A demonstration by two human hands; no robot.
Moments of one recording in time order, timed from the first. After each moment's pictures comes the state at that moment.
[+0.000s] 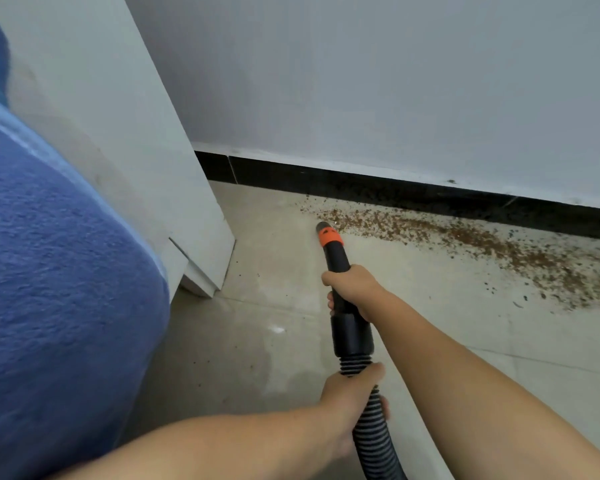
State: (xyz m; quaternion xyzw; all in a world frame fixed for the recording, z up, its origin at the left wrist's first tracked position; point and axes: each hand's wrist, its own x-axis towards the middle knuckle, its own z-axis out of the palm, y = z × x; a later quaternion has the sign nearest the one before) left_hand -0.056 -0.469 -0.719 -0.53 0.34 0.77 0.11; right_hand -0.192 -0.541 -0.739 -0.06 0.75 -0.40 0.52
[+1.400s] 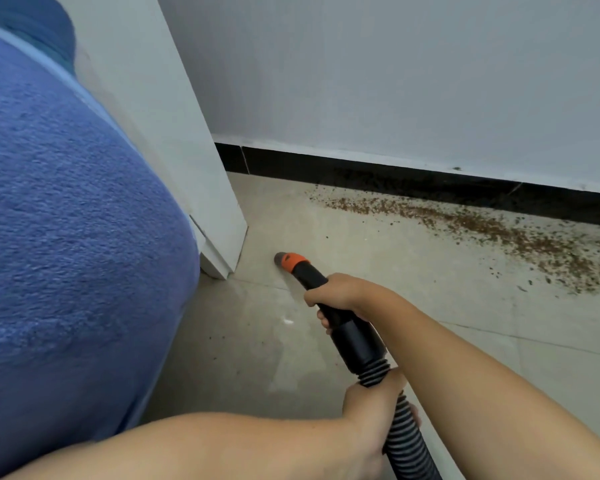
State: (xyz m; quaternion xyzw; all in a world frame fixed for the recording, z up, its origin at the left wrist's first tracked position) left_hand -0.040 -0.428 -0.683 -0.55 0.24 0.80 0.05; right_hand -0.150 -0.523 -0.718 -0.17 0.71 -0.25 0.63
